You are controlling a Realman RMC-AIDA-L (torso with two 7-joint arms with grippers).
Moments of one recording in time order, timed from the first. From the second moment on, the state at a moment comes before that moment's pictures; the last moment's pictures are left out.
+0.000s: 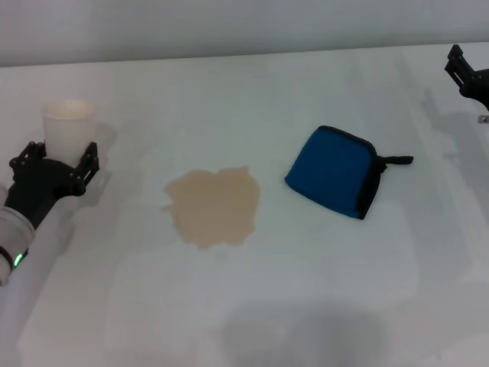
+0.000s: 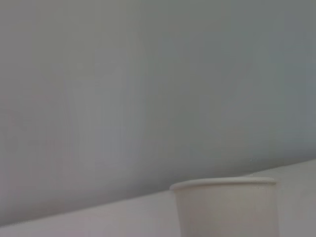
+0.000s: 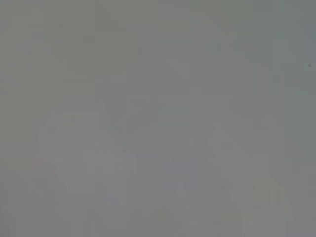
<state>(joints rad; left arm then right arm) -0.54 -2.09 2.83 0.12 -1.16 0.91 -0.18 0.55 2.03 -0.62 0.07 -0.63 -1.04 0.31</state>
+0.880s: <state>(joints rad) -0.51 -2.09 2.83 0.16 -1.17 0.87 -0.17 0.55 2.03 -0.62 0.07 -0.63 -1.04 0.32</state>
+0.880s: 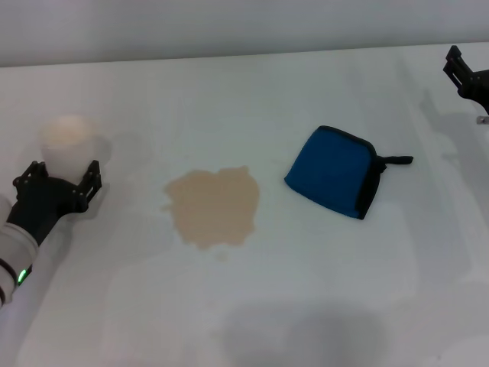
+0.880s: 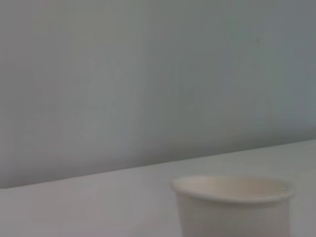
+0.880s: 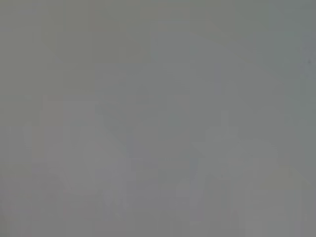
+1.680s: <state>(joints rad) -0.45 -2.08 2.83 0.21 -1.17 0.91 -0.17 0.54 2.03 -0.63 0.08 -0.63 -1.05 0.32</state>
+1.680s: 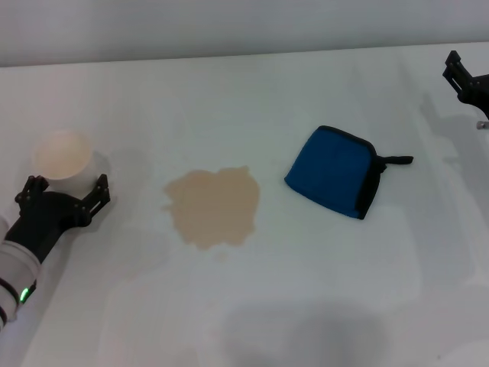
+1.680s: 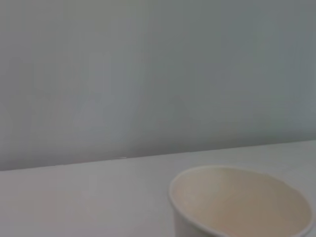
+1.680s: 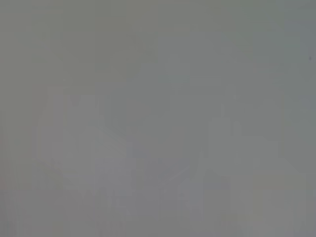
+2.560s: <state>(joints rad) -0.28 -2.08 2.84 0.30 -1.14 1.06 -0.16 0.54 2.02 -0.64 0.07 -0.63 -1.06 0.32</state>
